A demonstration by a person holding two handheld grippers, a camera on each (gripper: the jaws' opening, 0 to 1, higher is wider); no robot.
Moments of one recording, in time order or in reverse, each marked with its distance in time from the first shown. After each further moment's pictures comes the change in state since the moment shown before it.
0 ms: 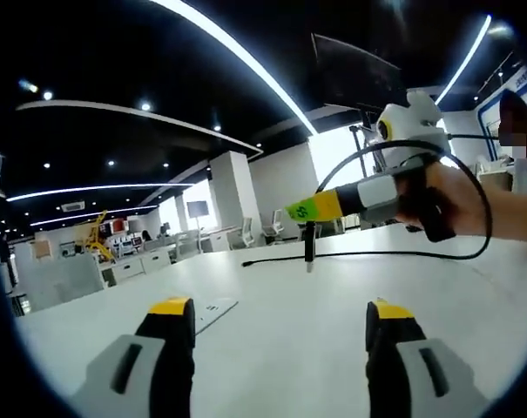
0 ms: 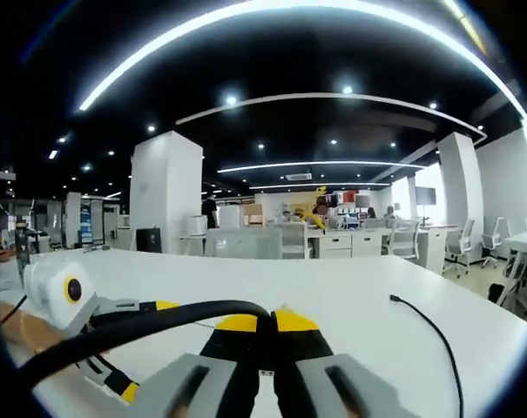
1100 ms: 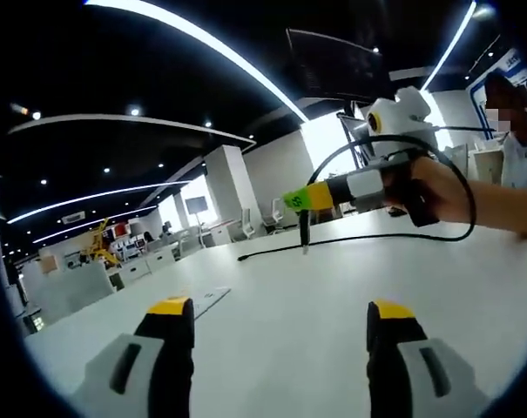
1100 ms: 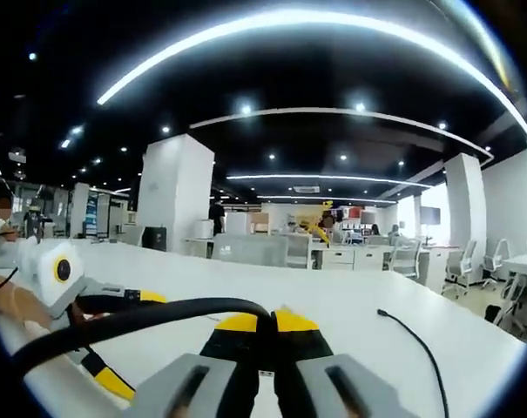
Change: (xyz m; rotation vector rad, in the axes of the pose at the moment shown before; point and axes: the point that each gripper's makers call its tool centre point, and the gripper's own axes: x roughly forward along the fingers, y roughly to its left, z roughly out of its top) left arm -0.040 -0.020 0.003 0.076 0.071 0.020; right arm -0.031 0.016 0.005 -0.085 -0.032 0.041
